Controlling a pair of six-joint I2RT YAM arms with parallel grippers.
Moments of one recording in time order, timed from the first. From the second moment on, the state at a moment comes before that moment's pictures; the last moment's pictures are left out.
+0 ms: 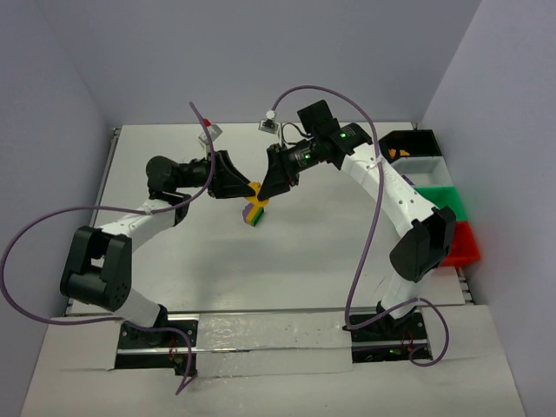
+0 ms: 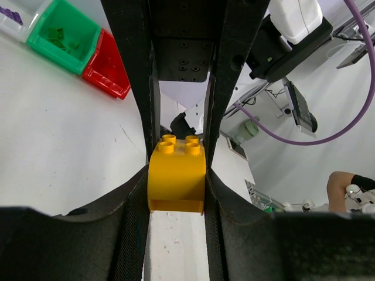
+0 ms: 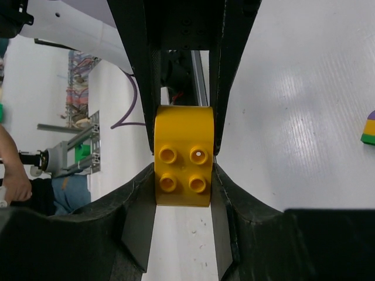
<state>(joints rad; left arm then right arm) -0.32 1.53 0.87 1.19 1.28 -1.27 0.54 1.73 1.79 -0.91 -1.07 -0.01</state>
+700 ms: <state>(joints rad) -0.17 1.42 1.28 -0.14 0.46 -0.22 0.02 1.72 1.73 -1.00 -0.46 -0.20</state>
